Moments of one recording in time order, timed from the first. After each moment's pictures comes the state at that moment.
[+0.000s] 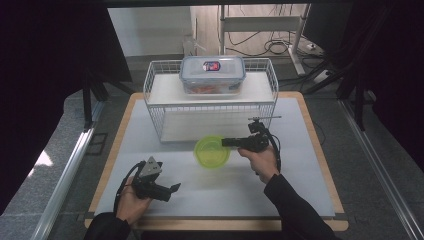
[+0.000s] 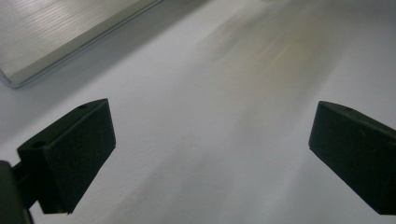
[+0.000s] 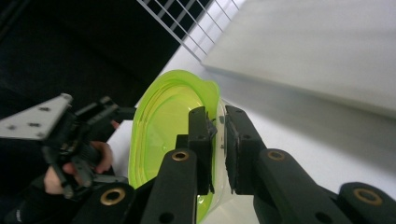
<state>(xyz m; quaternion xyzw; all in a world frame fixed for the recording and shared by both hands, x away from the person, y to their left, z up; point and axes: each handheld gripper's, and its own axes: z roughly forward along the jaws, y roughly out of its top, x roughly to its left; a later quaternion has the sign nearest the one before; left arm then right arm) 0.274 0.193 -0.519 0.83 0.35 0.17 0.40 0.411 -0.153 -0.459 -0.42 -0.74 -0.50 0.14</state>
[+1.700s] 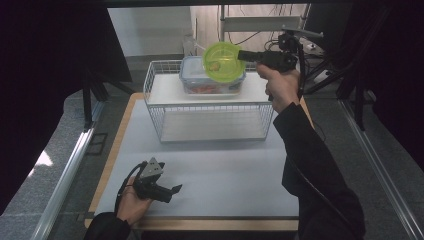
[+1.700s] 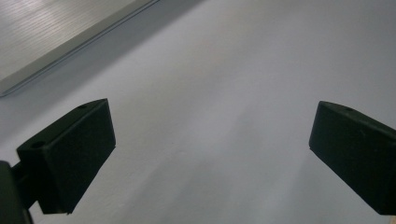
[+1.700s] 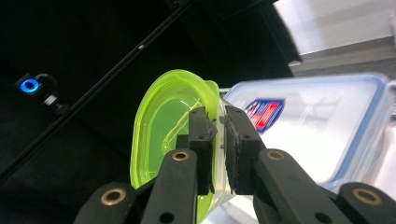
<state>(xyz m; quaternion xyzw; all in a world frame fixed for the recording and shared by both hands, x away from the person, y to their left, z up) 0.272 0.190 -0.519 0.83 0.34 0.16 0.41 0.477 -0.174 -0.246 -0.43 -0.66 -0.62 0.05</state>
